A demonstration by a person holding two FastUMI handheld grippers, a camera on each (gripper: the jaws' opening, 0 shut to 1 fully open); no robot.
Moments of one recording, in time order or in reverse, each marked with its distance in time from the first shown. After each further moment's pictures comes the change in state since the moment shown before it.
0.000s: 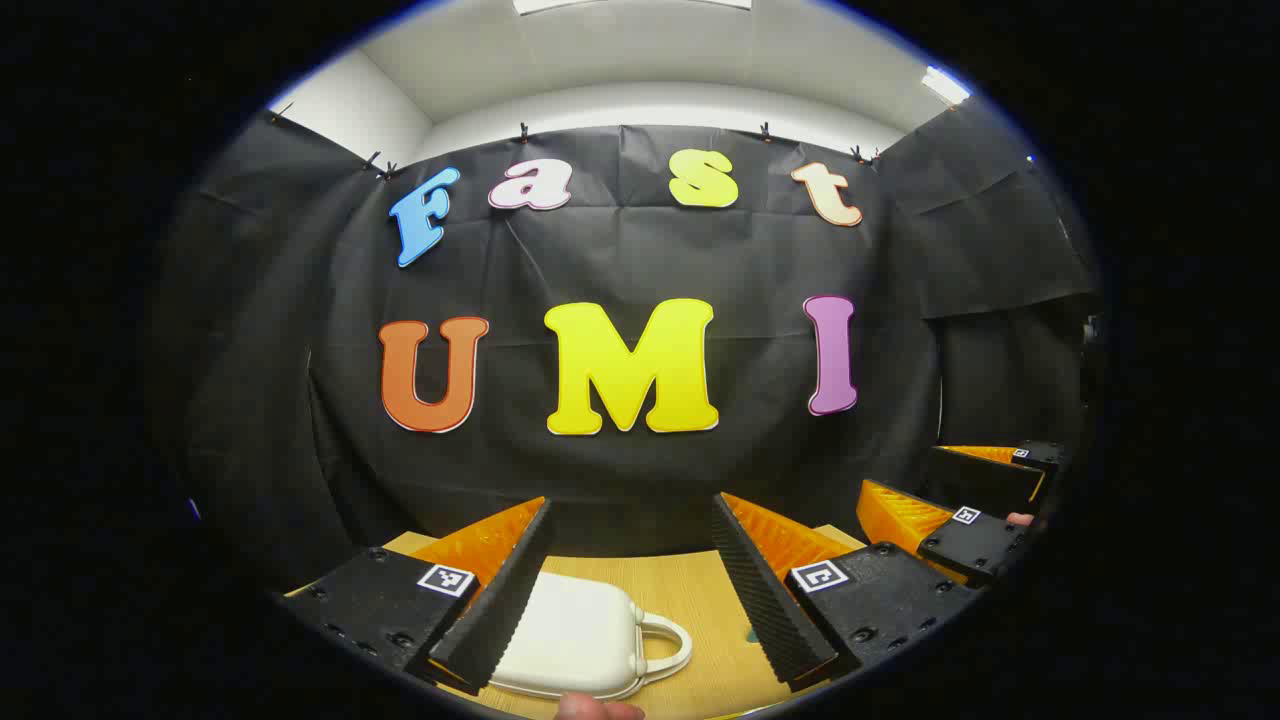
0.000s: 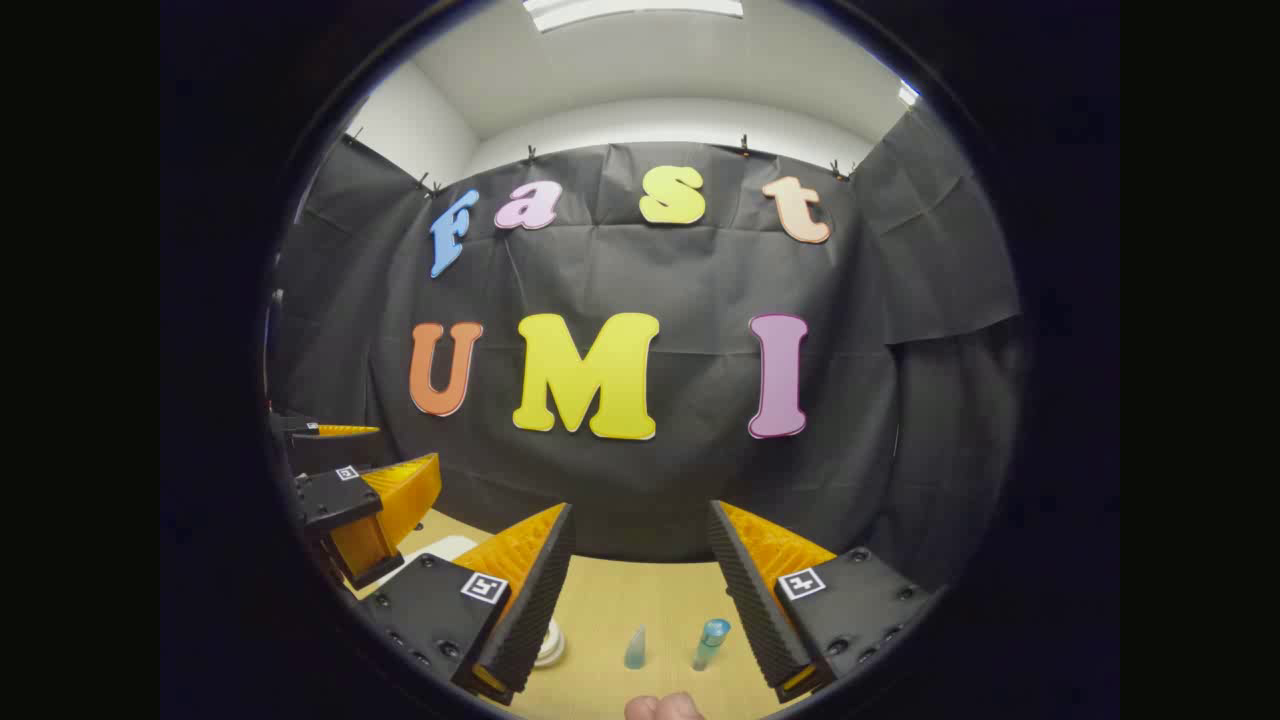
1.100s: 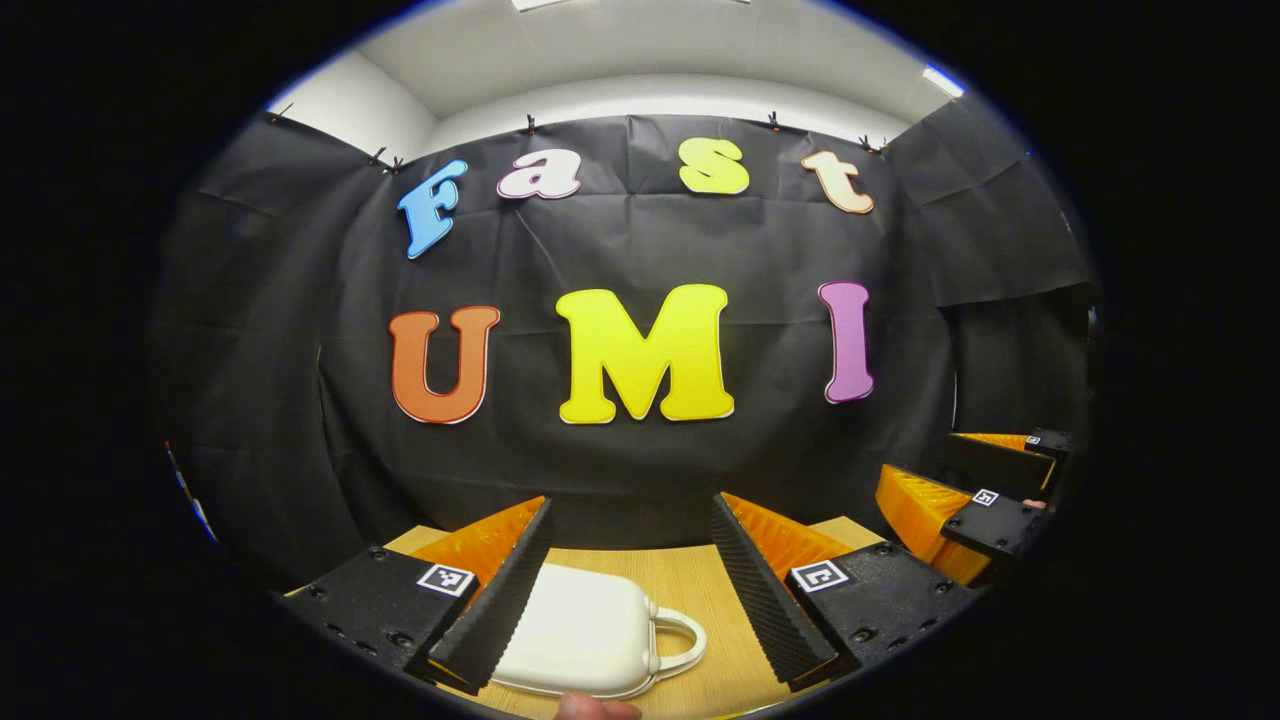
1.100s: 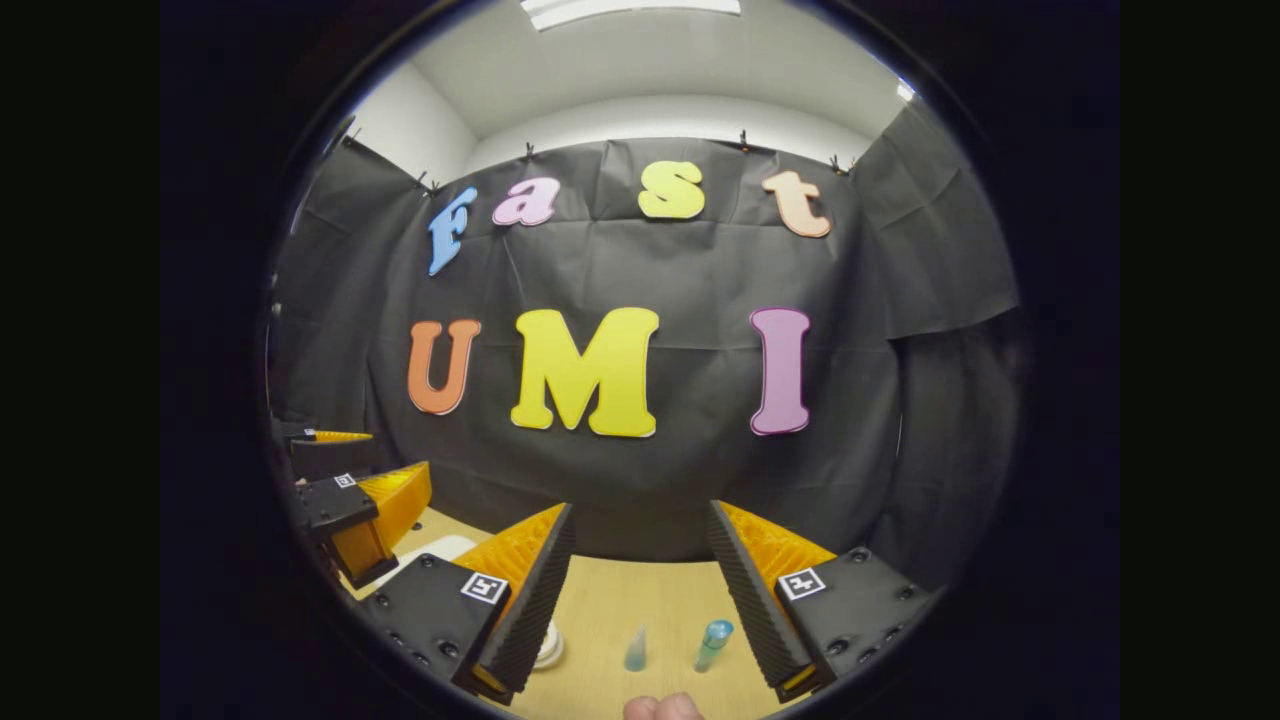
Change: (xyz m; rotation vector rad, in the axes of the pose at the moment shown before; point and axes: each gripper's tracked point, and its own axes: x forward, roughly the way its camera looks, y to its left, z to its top) left arm 0.007 0.010 -0.023 0.012 0.036 0.039; right arm 0.012 -0.001 -0.014 -0.001 0.019 0.008
